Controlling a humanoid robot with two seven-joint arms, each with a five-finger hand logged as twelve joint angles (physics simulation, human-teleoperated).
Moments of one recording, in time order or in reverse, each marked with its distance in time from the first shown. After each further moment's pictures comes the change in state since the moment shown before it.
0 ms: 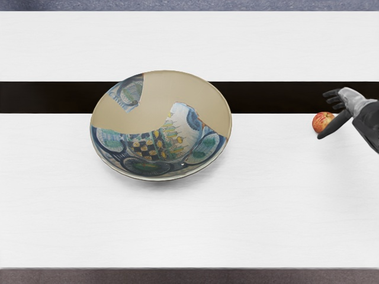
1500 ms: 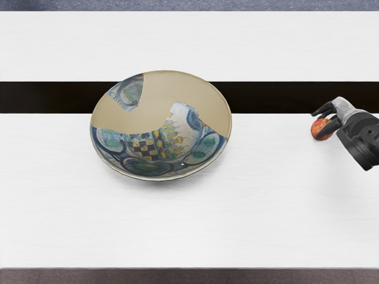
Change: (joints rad) left arm 0.000 0.000 0.000 0.000 0.000 0.000 0.000; right arm 0.002 0.103 -0.100 -0.072 -0.014 -0.110 -0.021
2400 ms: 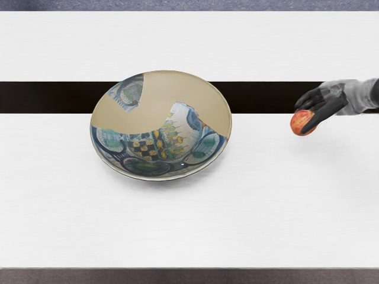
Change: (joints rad) left arm 0.000 0.000 0.000 0.000 0.000 0.000 0.000; right arm 0.135 -0.183 0.197 -0.025 0.420 0.754 -0.027
